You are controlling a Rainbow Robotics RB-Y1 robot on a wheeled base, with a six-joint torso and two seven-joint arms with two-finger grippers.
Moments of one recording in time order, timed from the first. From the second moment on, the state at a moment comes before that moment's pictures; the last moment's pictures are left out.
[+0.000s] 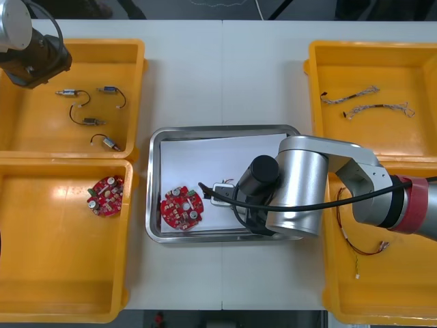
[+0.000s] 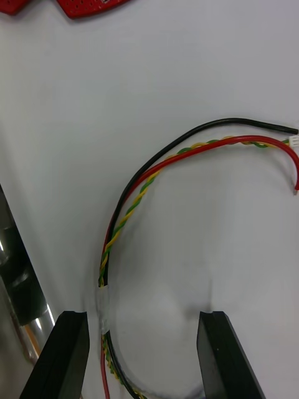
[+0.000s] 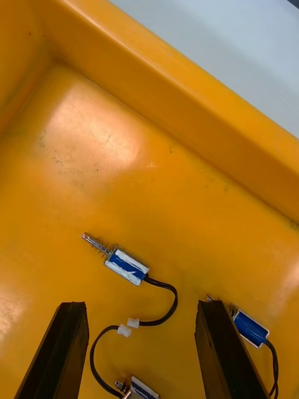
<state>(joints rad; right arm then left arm) -0.86 -0.69 1.12 -1.92 -0.63 1.39 1.64 -0.89 0.66 -0.04 -1.16 0.41 1.32 -0.84</state>
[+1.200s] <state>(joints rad) -0.80 -0.66 0.48 -2.32 -0.63 1.92 1.64 -0.92 0.55 -0.04 -0.85 0.28 1.01 -0.74</state>
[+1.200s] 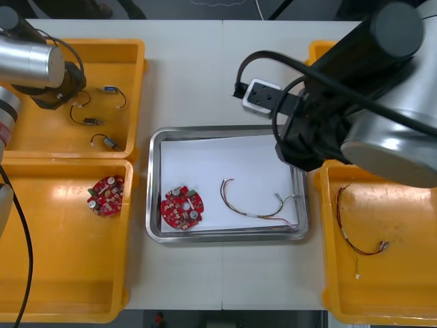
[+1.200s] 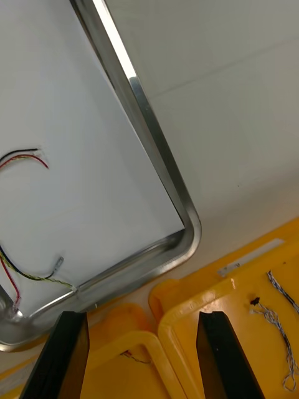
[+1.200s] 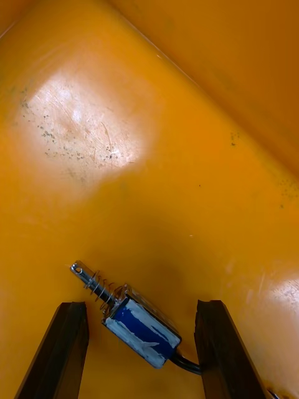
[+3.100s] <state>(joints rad) -0.83 -0.80 -0.14 -1.42 -0.62 1.90 1.69 -0.91 0.54 -0.13 -1.65 0.46 1.87 -0.90</state>
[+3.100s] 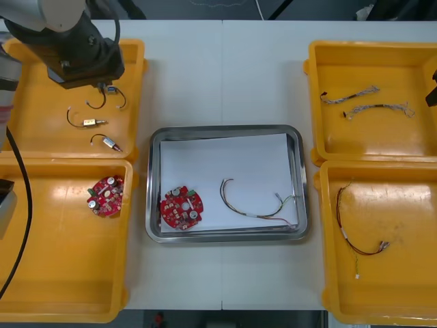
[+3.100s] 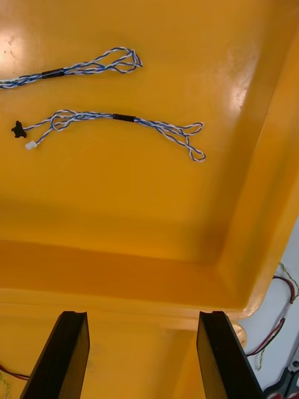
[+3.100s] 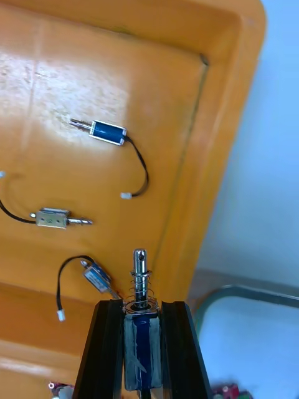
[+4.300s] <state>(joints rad) -1.08 -0.63 -0.14 -0.88 -0.43 1.59 0.84 -0.76 0.45 -0.58 -1.69 0.48 1.62 -0.90</state>
